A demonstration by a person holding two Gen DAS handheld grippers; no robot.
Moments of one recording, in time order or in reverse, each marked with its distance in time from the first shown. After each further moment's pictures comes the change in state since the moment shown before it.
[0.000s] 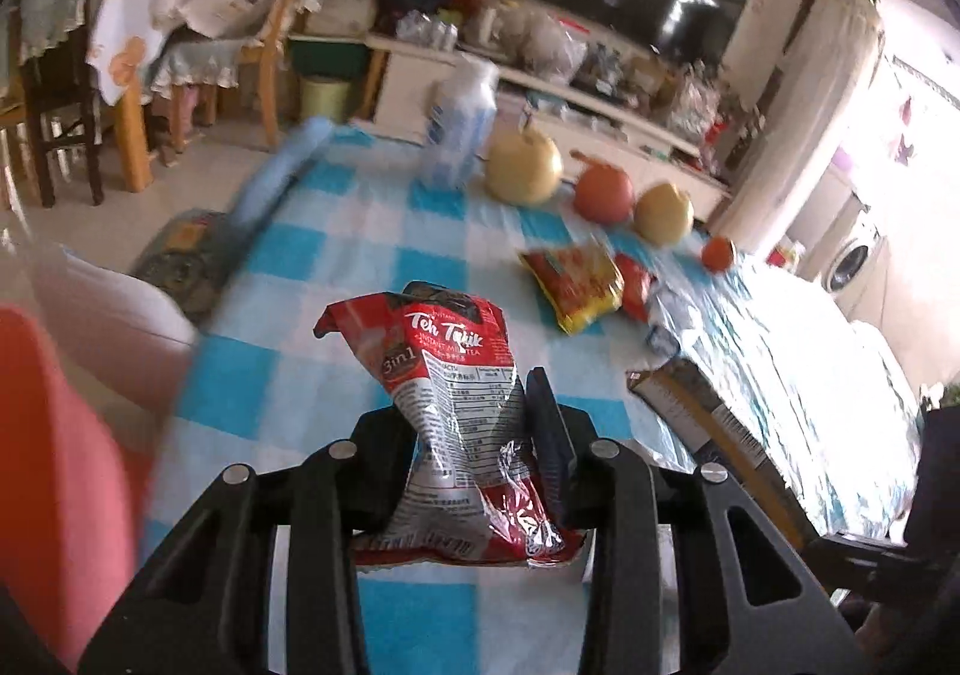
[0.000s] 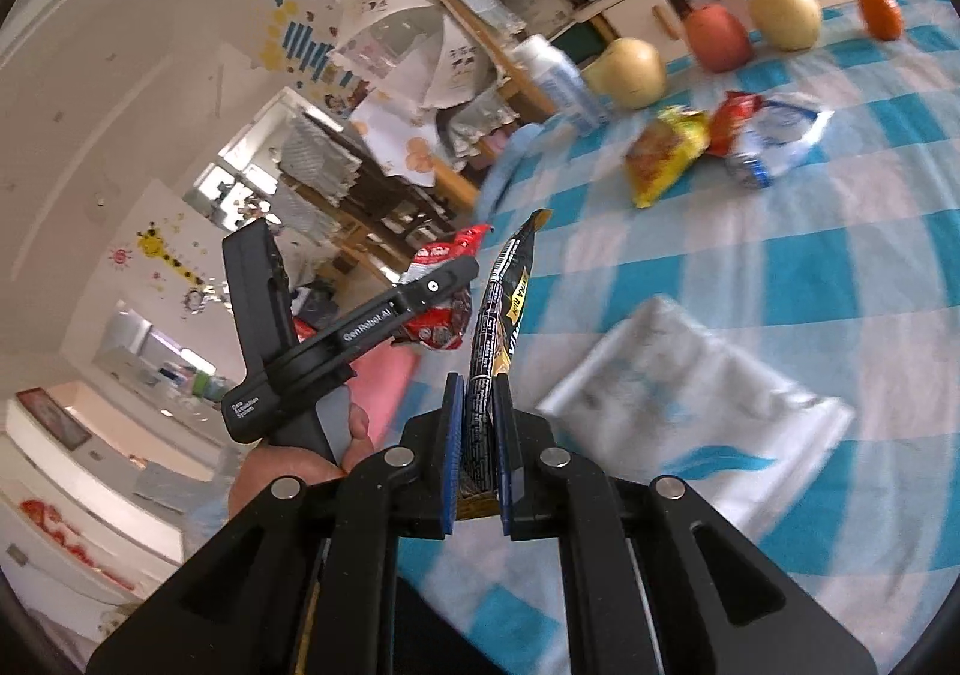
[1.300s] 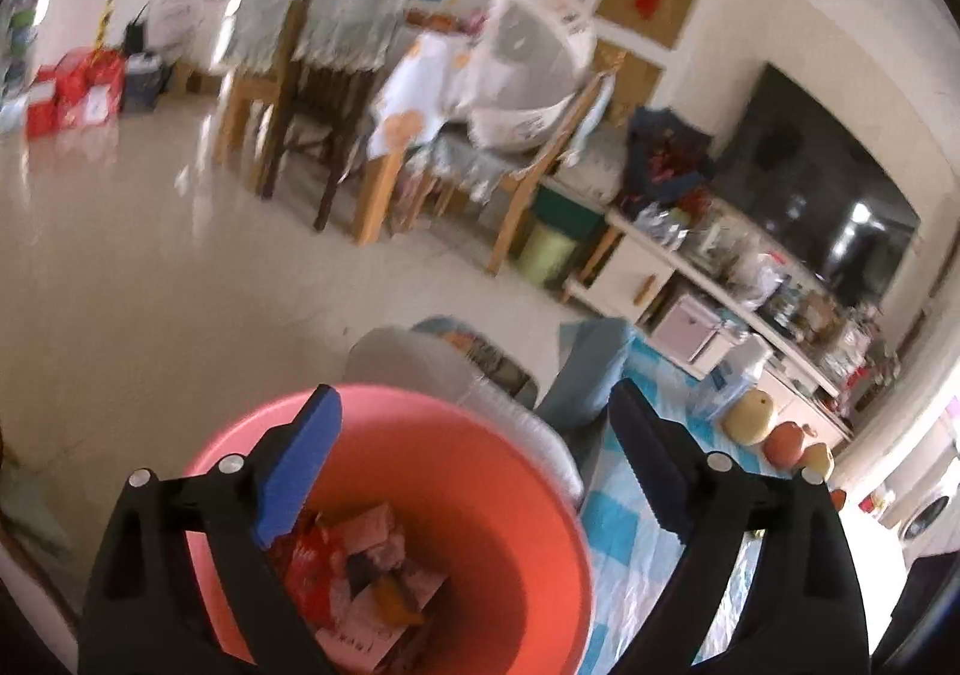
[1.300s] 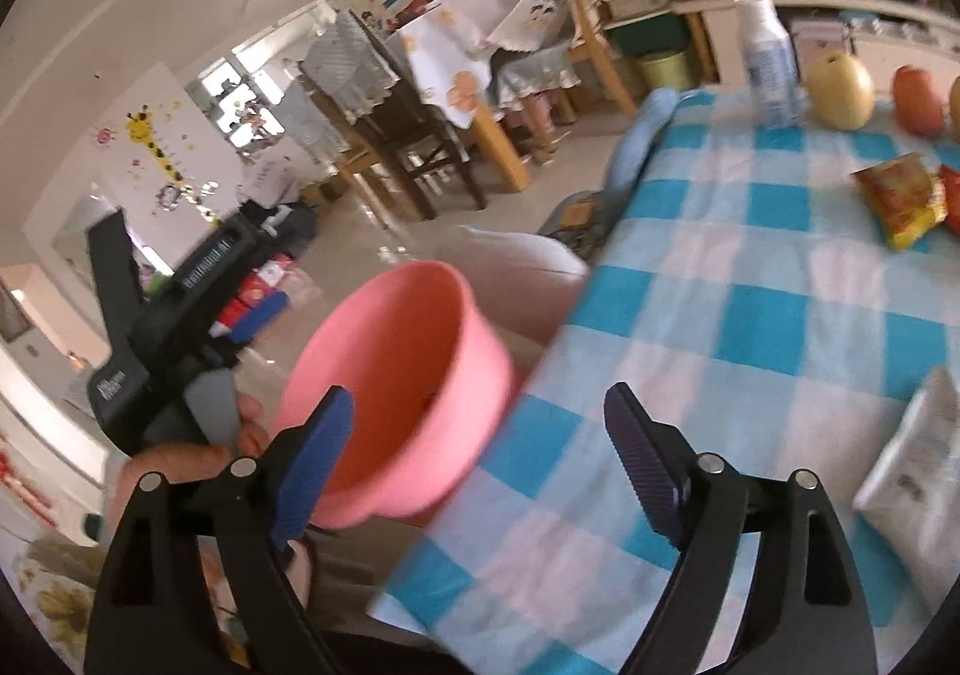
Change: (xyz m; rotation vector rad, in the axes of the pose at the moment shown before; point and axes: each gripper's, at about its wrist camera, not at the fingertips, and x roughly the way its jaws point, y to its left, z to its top) left arm -0.134 0.182 0.003 -0.358 -0.384 0.337; right arm 0.150 0.129 -0.039 -0.268 0.078 -0.170
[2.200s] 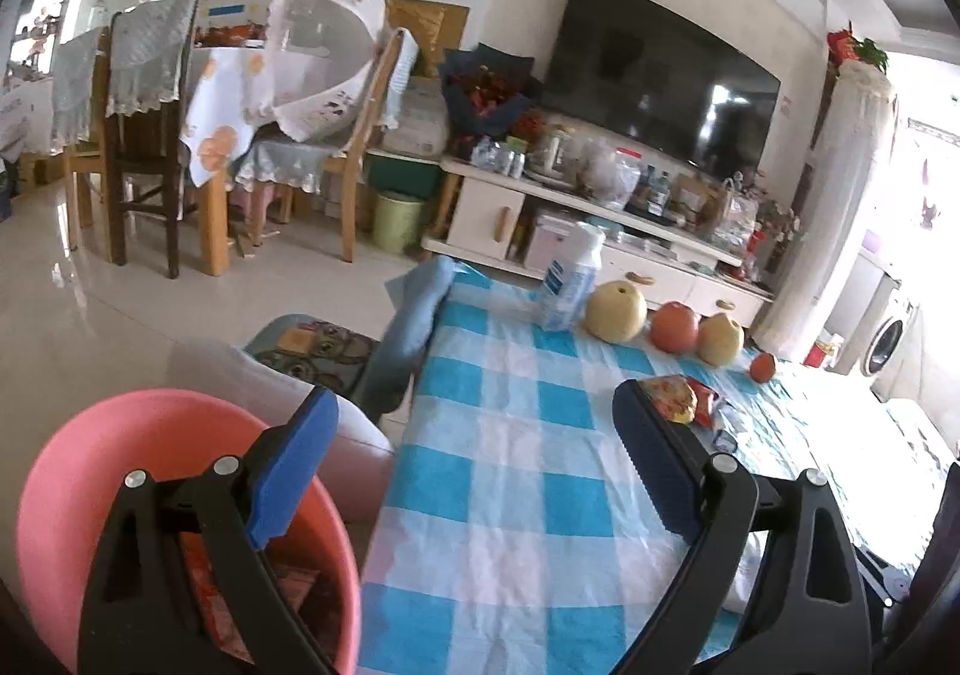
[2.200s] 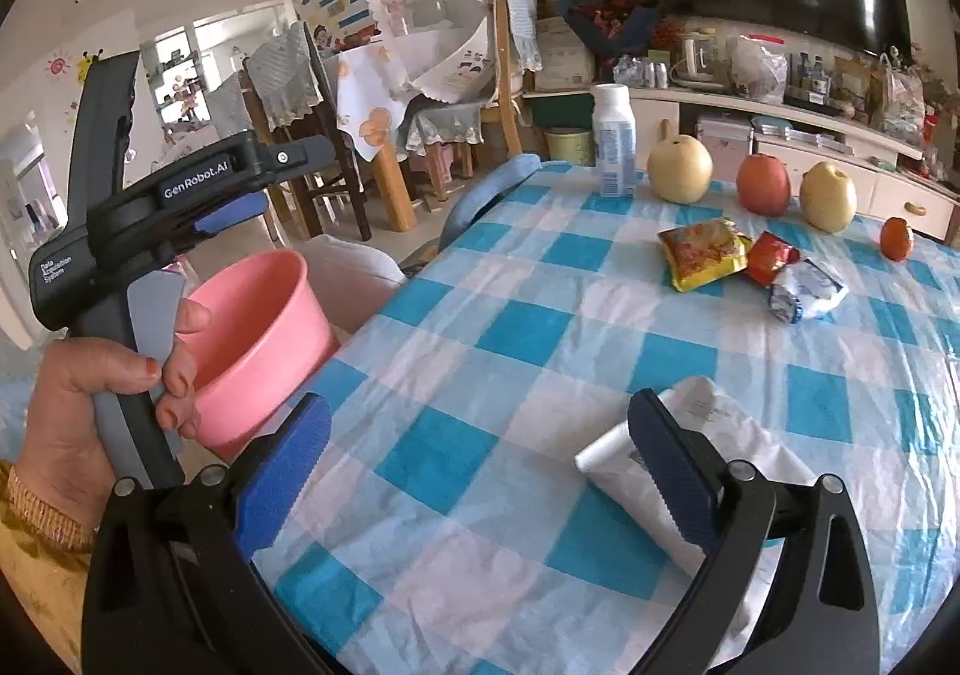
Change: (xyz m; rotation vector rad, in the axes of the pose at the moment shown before) left arm 0.008 -0.114 -0.049 0.303 0.090 -0.283; right arm -0.072 -0.054 -0.030 -0.158 -0.119 -0.292
